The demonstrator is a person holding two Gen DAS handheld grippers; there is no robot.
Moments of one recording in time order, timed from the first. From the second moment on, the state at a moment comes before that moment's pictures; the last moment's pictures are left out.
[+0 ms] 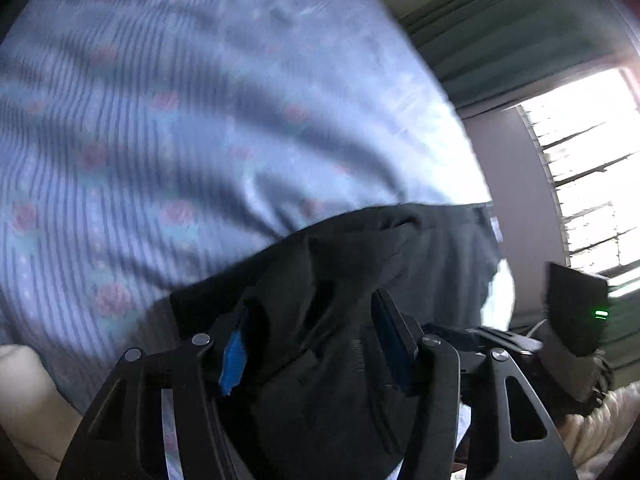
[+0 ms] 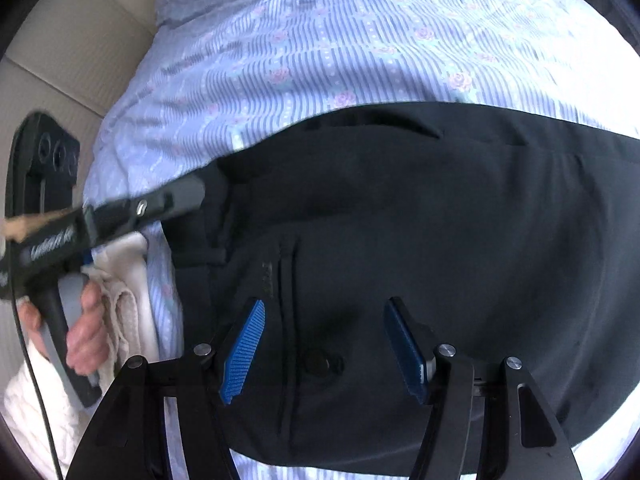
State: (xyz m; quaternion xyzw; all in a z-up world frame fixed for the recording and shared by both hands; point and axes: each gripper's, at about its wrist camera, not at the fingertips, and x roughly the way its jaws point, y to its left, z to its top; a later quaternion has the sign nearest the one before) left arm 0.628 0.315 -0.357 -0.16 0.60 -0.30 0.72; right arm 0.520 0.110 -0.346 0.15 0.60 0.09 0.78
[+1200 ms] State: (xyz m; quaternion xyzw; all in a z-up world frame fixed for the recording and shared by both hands) left arm 0.504 0.276 -0.194 0.07 0.49 -0.14 0.86; right arm 0.430 0.063 -0.239 0.09 0.51 0.09 0.85
